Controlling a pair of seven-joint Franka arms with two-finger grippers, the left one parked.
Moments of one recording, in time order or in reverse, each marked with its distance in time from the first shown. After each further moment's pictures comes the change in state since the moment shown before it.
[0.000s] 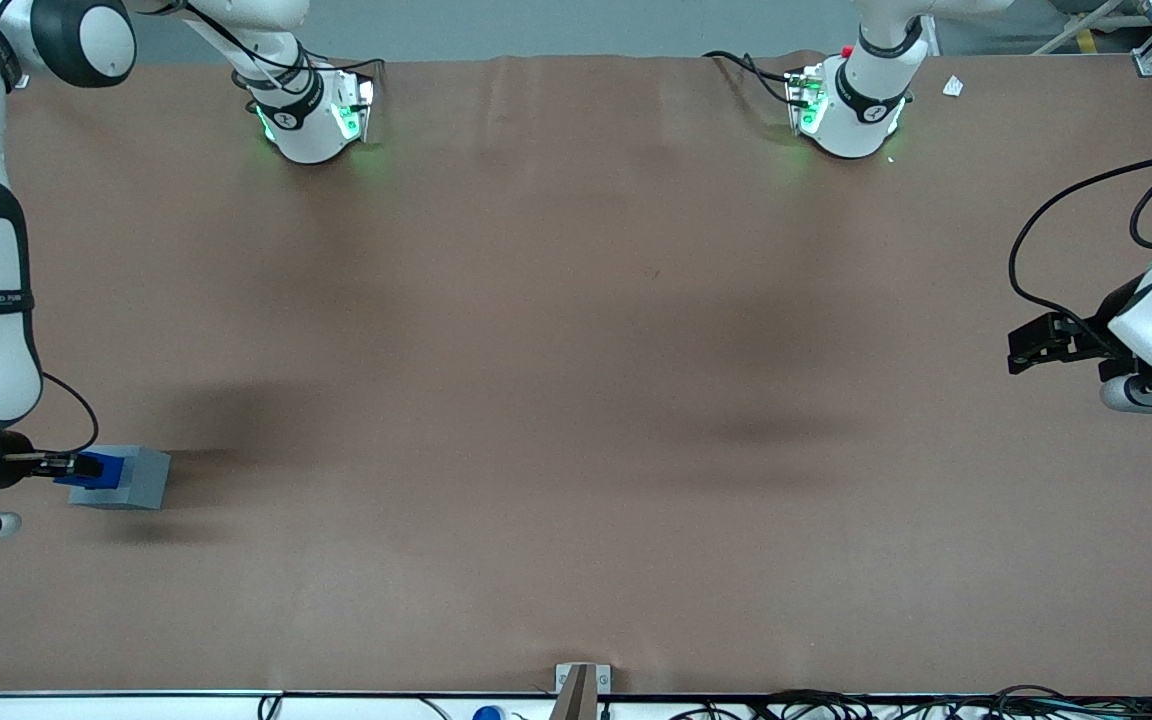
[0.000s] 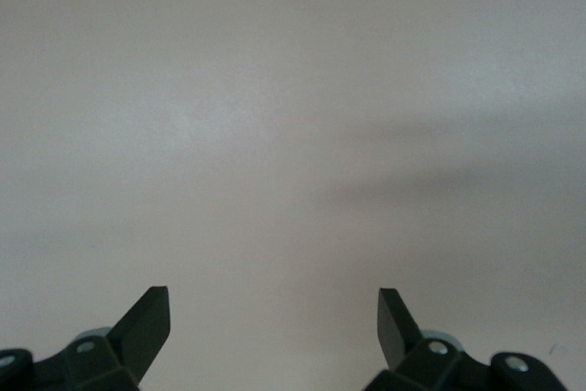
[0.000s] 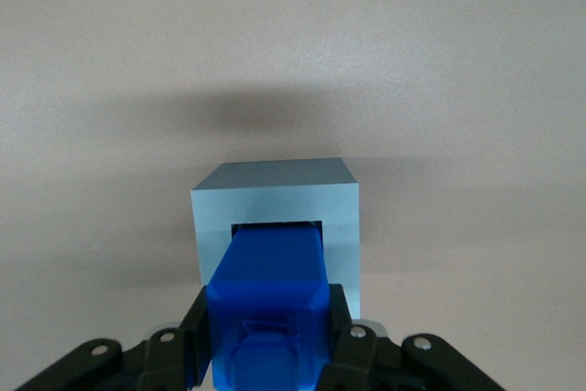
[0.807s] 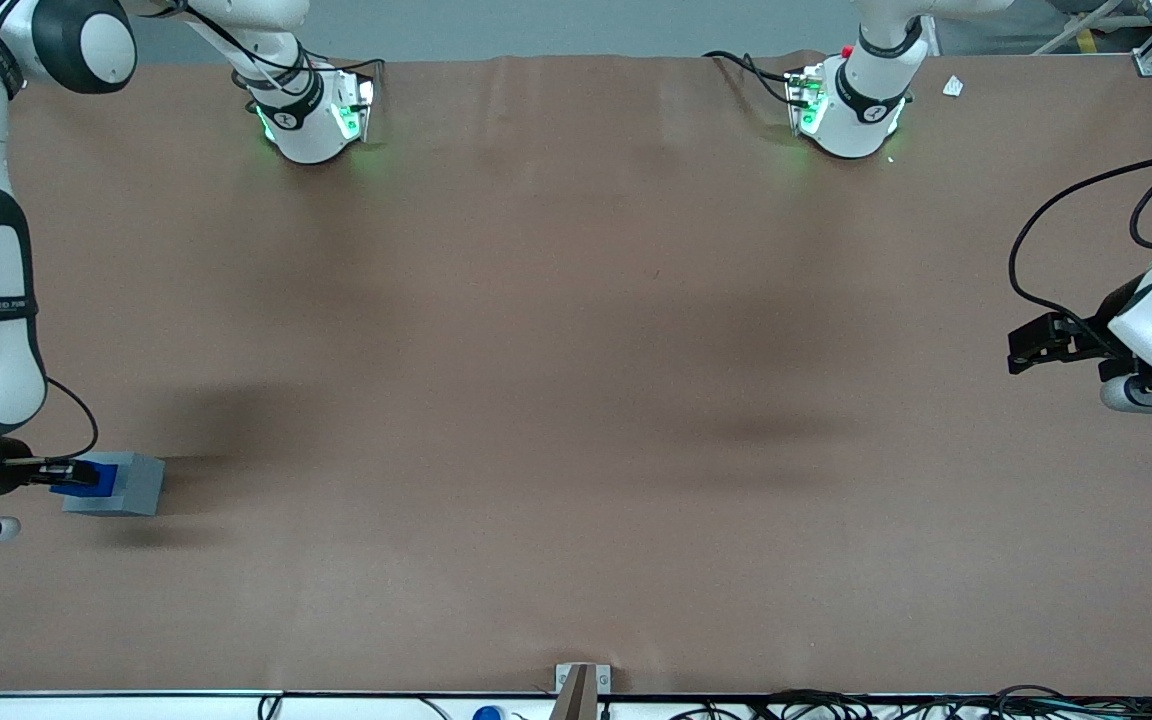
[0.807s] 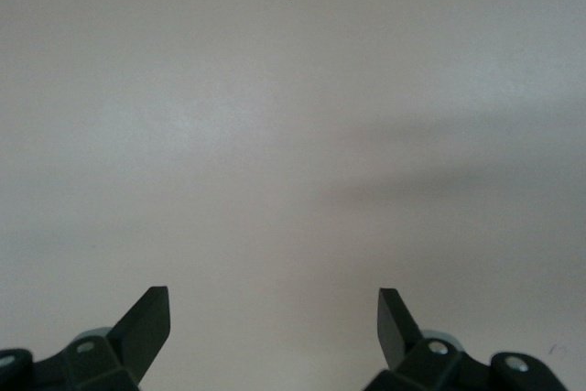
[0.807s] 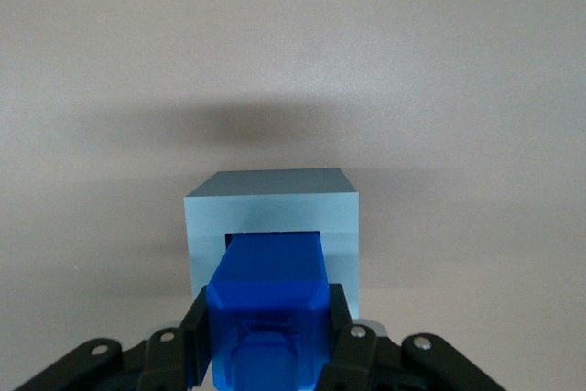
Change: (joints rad) arm -0.007 0.023 -0.001 0.005 0.001 0.058 -0.037
